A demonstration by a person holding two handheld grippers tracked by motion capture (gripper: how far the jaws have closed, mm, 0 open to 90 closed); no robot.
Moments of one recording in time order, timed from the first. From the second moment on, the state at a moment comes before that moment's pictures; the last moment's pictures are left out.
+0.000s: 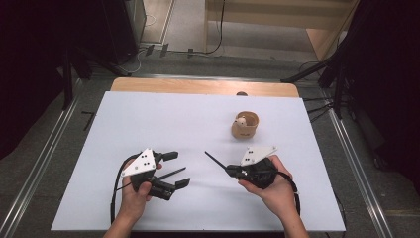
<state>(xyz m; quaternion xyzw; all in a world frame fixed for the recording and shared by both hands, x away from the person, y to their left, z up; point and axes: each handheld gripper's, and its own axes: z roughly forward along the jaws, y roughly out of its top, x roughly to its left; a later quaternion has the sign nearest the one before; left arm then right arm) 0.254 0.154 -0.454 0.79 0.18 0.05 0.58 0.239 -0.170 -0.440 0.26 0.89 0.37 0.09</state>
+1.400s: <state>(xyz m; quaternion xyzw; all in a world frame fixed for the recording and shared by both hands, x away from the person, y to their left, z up) 0.252 0.137 -0.453 0.83 0.13 -0.05 0.54 0.218 -0.129 -0.434 0.12 0.92 0.36 0.08</state>
